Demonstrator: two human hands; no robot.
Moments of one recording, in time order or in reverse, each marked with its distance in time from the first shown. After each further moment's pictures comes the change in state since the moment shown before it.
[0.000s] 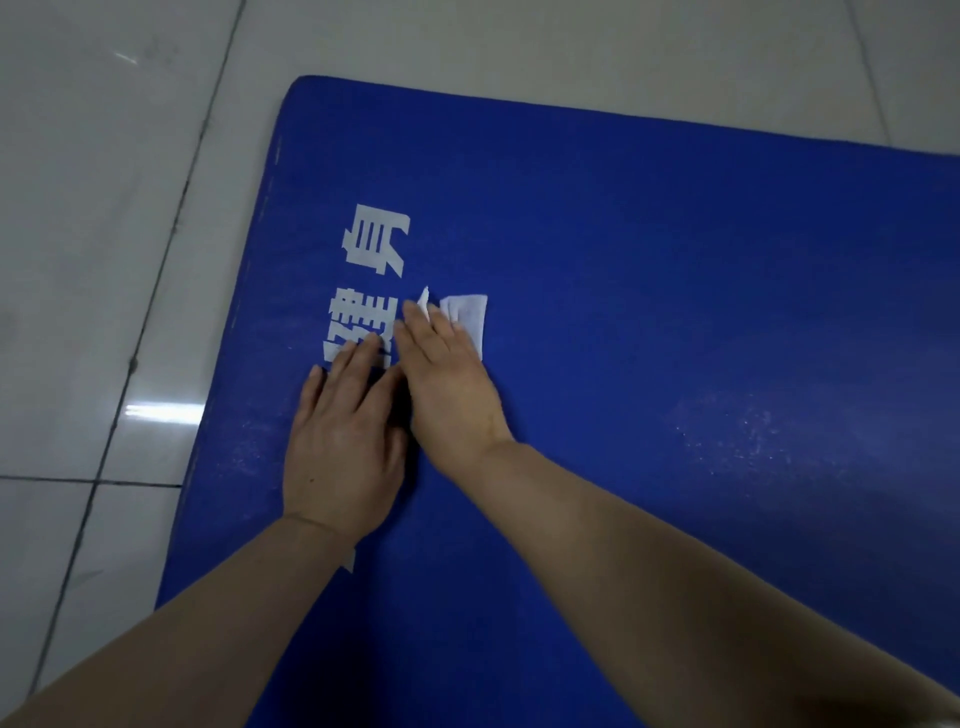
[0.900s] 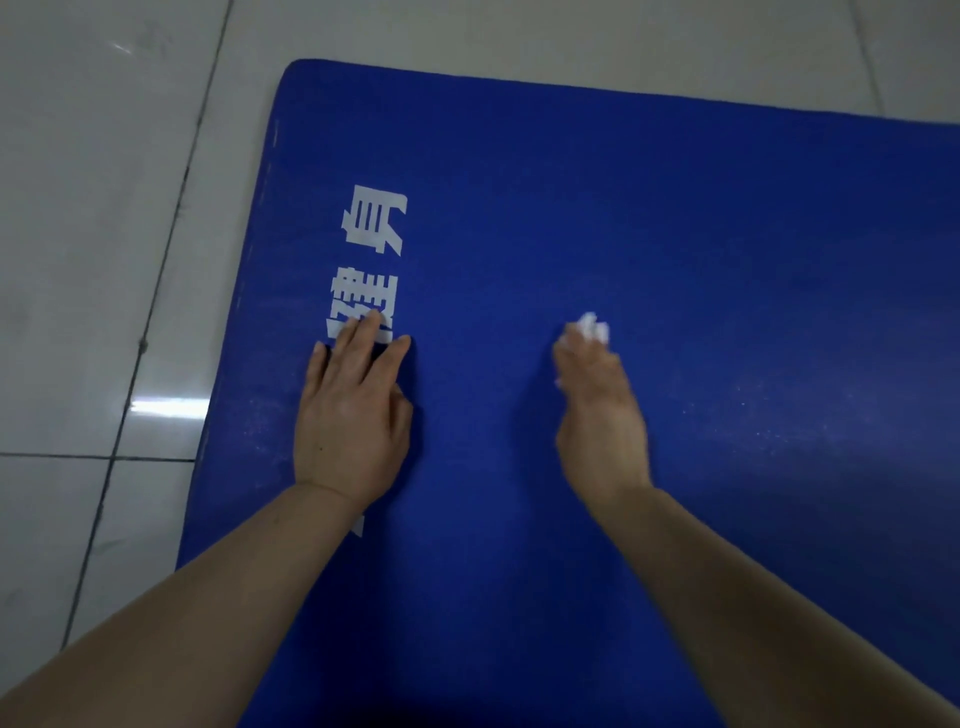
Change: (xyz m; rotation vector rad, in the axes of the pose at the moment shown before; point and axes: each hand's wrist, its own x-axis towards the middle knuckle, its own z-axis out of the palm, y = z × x) left_hand 0.000 0.001 0.000 -0.018 -0.006 -0.006; right_hand -0.096 0.078 0.006 -0.234 0.102 0.235
